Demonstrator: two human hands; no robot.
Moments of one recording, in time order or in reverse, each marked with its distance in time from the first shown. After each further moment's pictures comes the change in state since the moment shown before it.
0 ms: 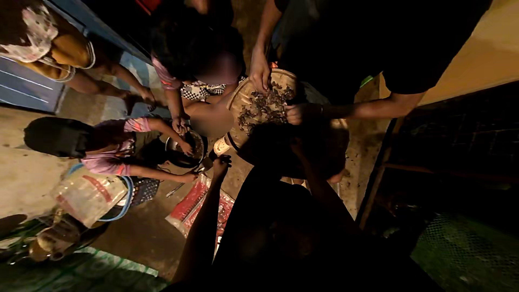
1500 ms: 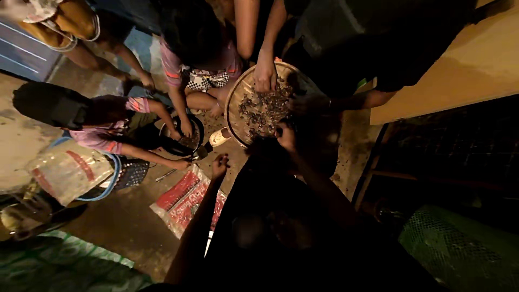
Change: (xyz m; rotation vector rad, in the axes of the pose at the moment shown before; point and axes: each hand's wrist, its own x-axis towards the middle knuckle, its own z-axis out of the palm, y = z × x) left_hand -0.061 -0.058 0.021 -0.174 0.018 0.072; right_hand -0.025 -0.023 0.029 -0.405 0.119 -0.296
